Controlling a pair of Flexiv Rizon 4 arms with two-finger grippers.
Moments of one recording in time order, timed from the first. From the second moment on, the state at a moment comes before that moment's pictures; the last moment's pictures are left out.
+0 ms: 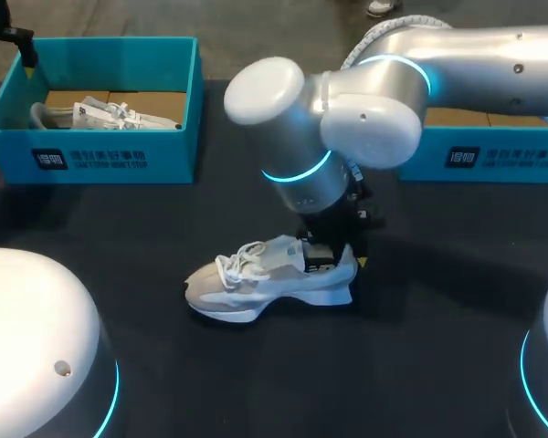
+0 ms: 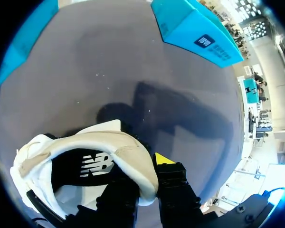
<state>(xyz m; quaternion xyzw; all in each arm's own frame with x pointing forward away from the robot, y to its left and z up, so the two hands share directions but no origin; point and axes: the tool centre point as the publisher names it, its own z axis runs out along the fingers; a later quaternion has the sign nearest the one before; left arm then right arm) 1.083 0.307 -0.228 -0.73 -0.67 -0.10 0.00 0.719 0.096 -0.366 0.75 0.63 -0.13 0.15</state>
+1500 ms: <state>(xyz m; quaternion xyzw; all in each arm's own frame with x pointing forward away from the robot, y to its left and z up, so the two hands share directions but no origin) 1.083 0.307 -0.228 -0.73 -0.67 -0.10 0.00 0.710 0.135 -0.276 0.76 0.64 0.00 0.09</state>
